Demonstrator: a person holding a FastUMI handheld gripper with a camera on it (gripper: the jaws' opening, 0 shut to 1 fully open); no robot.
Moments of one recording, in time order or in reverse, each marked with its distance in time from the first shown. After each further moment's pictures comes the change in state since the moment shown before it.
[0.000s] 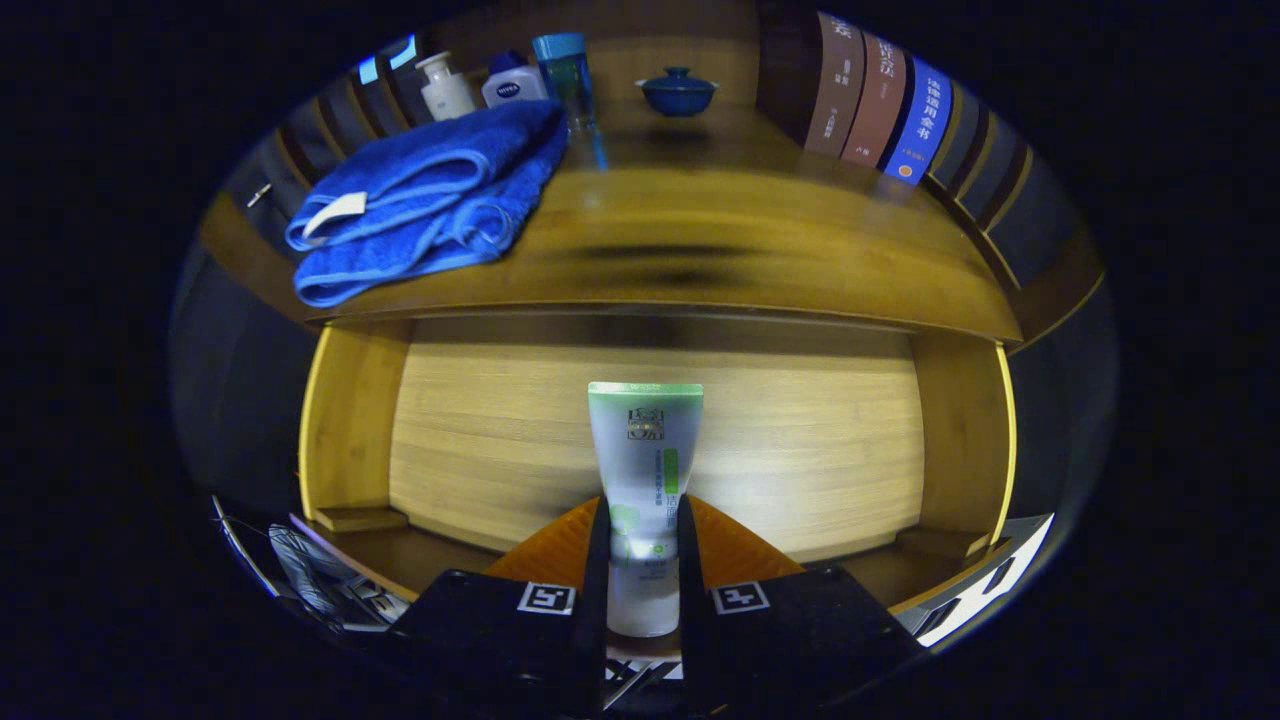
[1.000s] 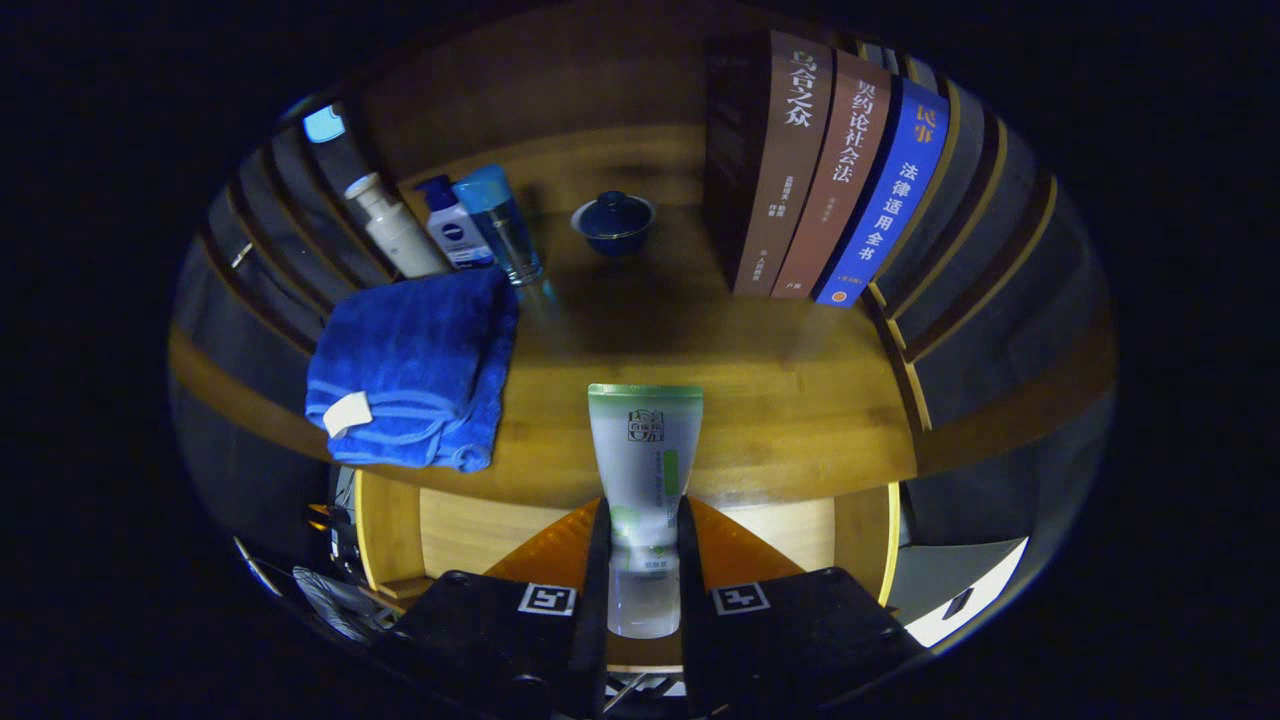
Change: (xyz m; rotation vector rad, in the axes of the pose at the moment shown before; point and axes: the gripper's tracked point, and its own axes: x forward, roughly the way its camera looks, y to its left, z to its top) arm -0.039 -0.051 0.139 0.061 -0.078 -0.048
